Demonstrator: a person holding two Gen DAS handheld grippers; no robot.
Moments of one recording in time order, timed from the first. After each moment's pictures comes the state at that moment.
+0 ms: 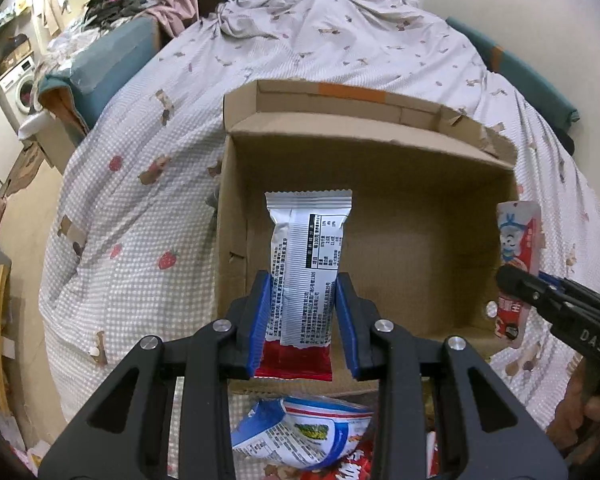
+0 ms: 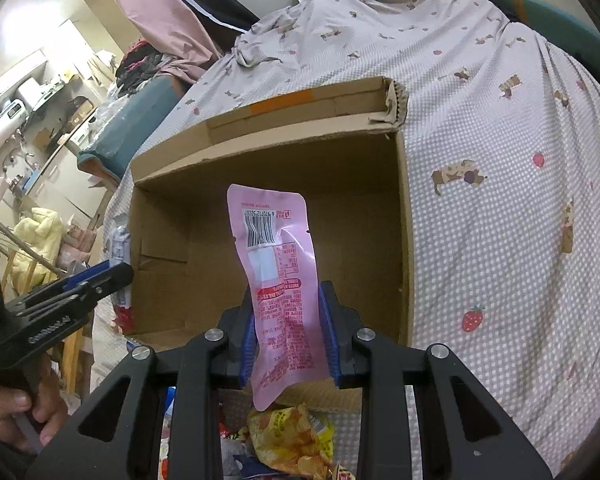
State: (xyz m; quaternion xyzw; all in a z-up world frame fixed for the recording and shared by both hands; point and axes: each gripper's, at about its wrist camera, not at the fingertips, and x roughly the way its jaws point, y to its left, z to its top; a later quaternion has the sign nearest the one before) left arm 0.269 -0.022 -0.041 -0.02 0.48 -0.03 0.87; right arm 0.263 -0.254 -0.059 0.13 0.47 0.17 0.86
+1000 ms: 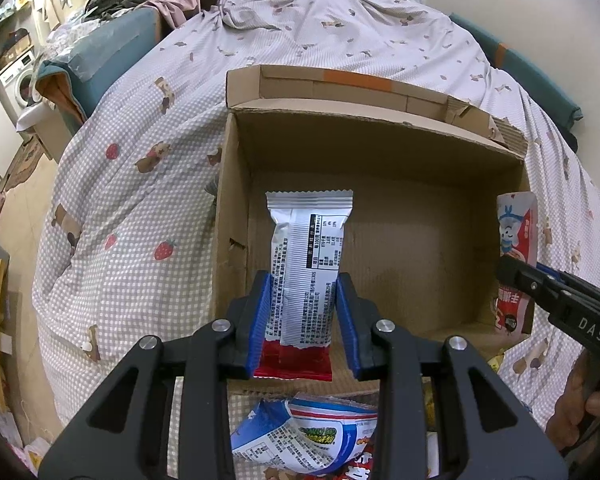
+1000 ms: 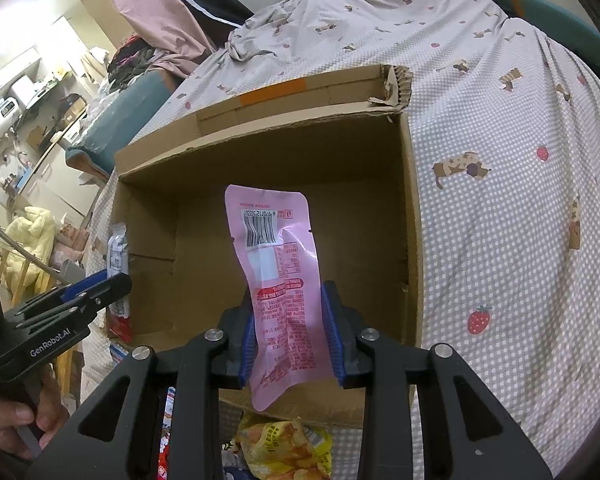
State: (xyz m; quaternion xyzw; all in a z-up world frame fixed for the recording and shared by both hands) left arm 0.268 -0.019 -0.053 -0.02 0.49 -0.03 0.87; right arm 0.267 -0.251 -0.069 0.12 0.48 0.16 0.85
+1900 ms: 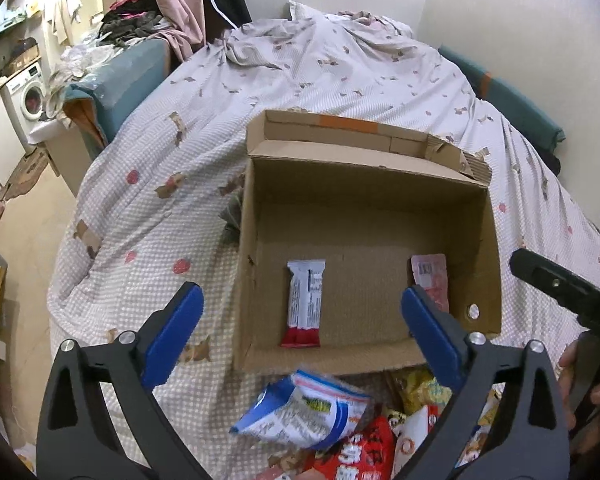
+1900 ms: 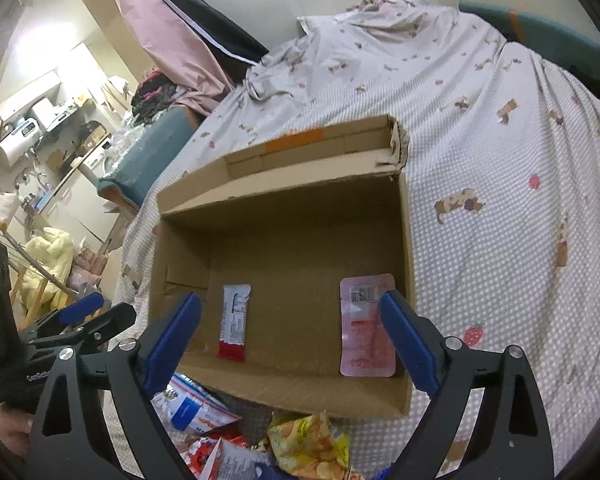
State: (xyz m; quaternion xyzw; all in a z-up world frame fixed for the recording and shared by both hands) left arm 0.227 -0.007 -0.008 -0.04 0.43 -0.04 0.90; right arm 0.237 -0.263 -0.021 0.15 0.41 0.19 0.88
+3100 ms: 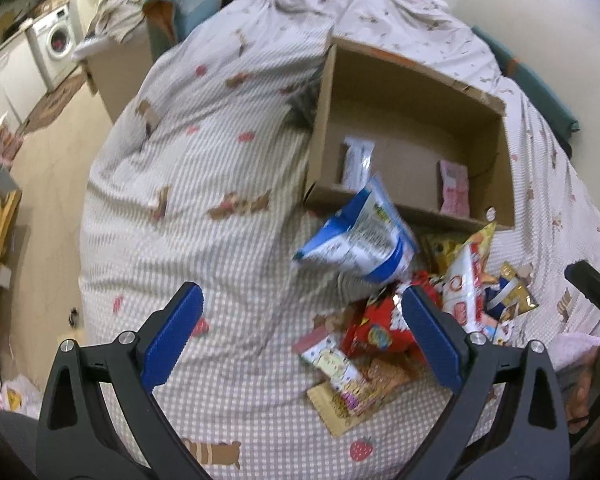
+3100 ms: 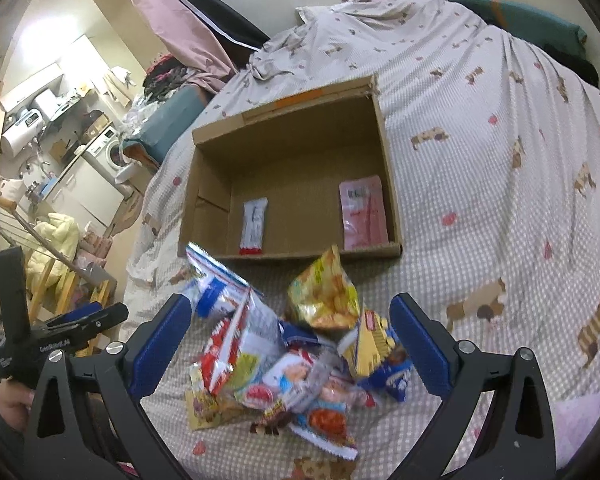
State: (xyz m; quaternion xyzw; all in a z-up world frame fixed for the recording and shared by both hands) left arm 0.109 0.049 -0.046 -0.08 0.51 0.01 0.86; right arm 0.107 -0.273 -0.033 0.15 0.44 0.17 0.87
